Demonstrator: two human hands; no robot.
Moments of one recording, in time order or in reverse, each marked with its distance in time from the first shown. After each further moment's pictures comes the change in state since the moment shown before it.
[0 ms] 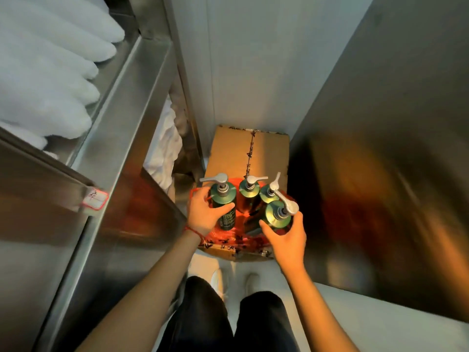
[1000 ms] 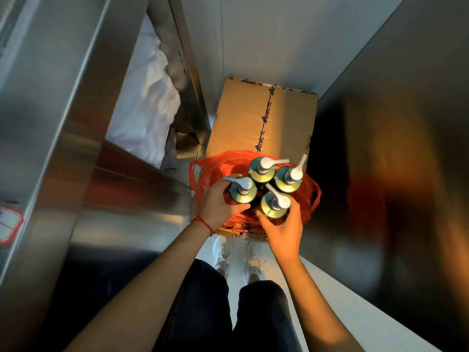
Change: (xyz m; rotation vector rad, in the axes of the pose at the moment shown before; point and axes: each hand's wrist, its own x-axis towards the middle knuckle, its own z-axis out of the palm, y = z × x) left_hand 0.024 -0.062 0.027 0.242 -0.163 -0.052; right_hand 0.028 0.068 0.049 -0.079 -0.082 0.063
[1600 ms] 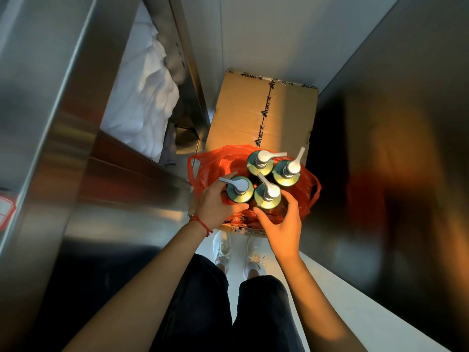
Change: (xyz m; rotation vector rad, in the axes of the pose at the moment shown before) left_hand -0.012 -0.005 0.002 0.045 -0.017 -0.057; right_hand -0.006 0.004 -0.005 -0.002 -0.054 0.007
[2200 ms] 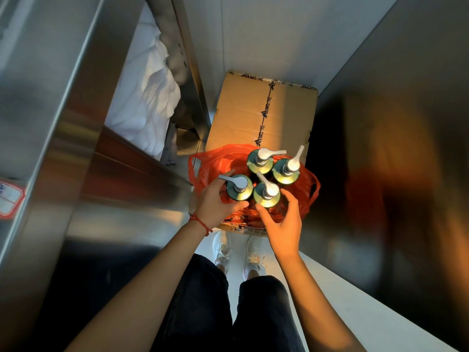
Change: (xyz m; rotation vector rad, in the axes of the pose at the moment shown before) left_hand -0.005 -0.003 0.000 -0.071 0.009 0.016; right_hand -0.005 -0.006 -0.001 0.026 0.012 0.027
